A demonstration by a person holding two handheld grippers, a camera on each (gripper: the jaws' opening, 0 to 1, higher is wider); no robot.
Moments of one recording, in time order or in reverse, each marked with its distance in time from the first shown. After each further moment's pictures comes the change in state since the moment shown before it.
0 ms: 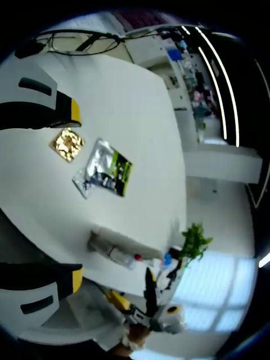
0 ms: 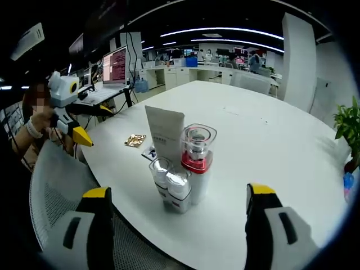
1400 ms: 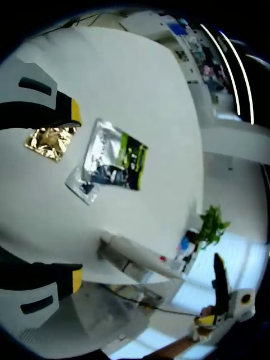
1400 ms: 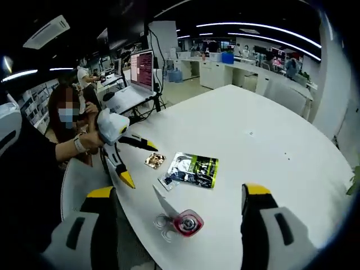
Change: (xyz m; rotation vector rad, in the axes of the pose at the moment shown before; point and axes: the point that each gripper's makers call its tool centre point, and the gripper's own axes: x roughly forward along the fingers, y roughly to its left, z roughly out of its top) left arm 0.071 0.012 -0.017 0.026 0.128 -0.176; right arm 0.017 -0.020 0.131 -0.149 0.077 0.275
